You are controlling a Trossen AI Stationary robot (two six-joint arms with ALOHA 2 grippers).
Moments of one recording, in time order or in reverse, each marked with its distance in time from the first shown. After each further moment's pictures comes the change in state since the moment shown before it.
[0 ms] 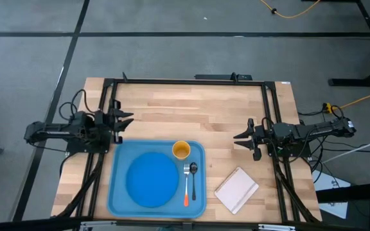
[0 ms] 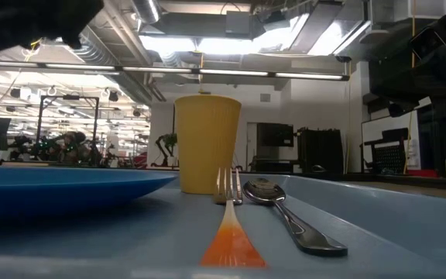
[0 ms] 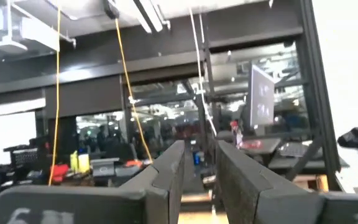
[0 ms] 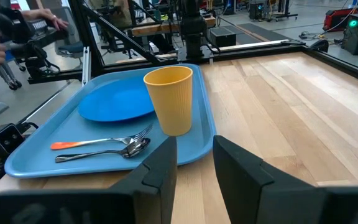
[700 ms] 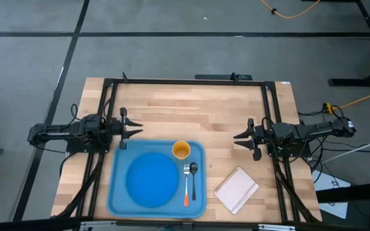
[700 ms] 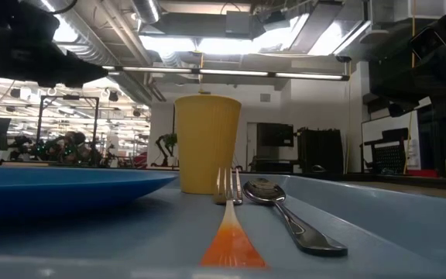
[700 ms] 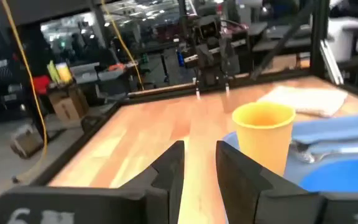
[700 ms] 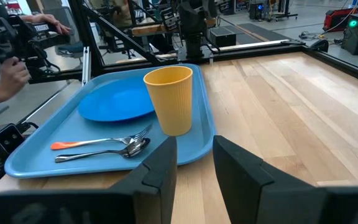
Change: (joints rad) left arm 0.010 -0.093 -0.012 -0.565 0.029 0.032; right arm 0.000 0.000 0.000 0.000 0.000 0.000
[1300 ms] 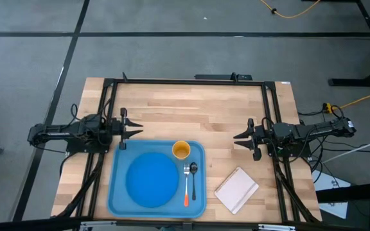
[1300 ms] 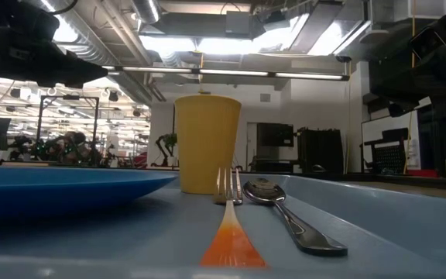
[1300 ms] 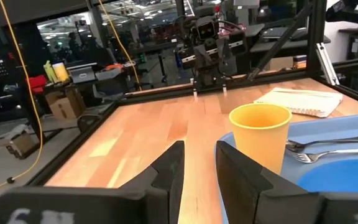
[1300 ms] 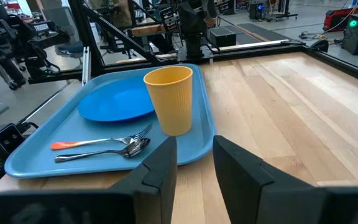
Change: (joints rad) left arm 0.000 0.003 0.000 0.002 0.009 -0.006; right arm 0.000 0.000 0.000 0.000 0.000 0.000
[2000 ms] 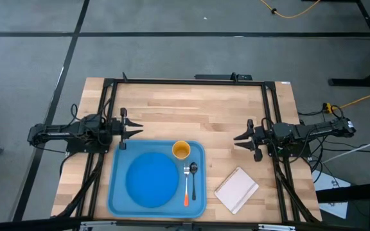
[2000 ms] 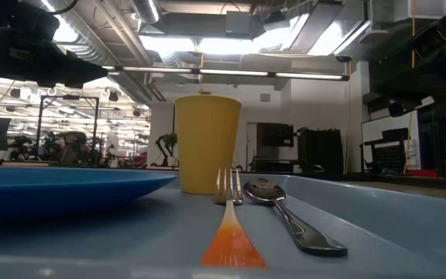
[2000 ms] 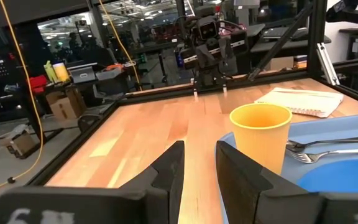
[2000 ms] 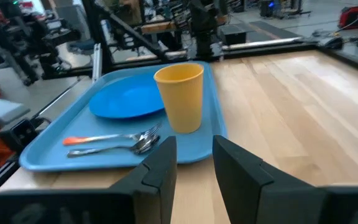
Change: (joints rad) left arm 0.000 0.000 0.000 0.000 -0.001 0.001; right arm 0.000 -0.004 0.000 -0.004 -0.042 0.000
